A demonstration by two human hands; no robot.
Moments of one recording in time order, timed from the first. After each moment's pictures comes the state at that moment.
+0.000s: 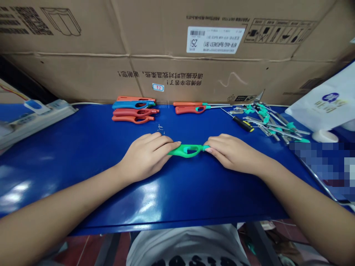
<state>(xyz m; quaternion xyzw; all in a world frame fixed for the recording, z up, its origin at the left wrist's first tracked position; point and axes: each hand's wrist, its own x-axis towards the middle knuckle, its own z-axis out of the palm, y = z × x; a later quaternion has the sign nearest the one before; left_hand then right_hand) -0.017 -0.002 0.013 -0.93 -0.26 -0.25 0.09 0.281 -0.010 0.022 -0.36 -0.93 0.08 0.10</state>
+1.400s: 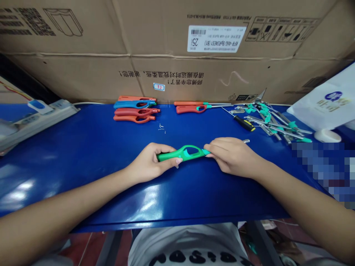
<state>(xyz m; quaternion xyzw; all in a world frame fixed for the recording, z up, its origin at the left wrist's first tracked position) 0.000 -0.016 0.013 -0.72 -0.40 -0.25 -0.51 0.281 -0.015 0.009 -0.22 -0.94 -0.11 0.24</state>
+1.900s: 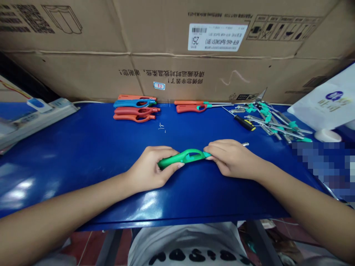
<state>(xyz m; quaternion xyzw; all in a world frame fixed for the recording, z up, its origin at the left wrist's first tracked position) -0.001 -0.030 0.013 -0.85 -0.33 -0.30 -0.28 0.279 -0.020 0.011 -0.26 -0.95 -0.04 0.19</state>
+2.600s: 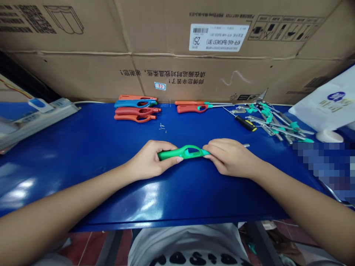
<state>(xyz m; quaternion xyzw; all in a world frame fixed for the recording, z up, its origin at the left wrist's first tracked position) -0.006 -0.008 0.012 -0.81 -0.36 -0.24 -0.38 0.276 -0.015 0.005 -0.27 -0.94 -0.06 0.19</state>
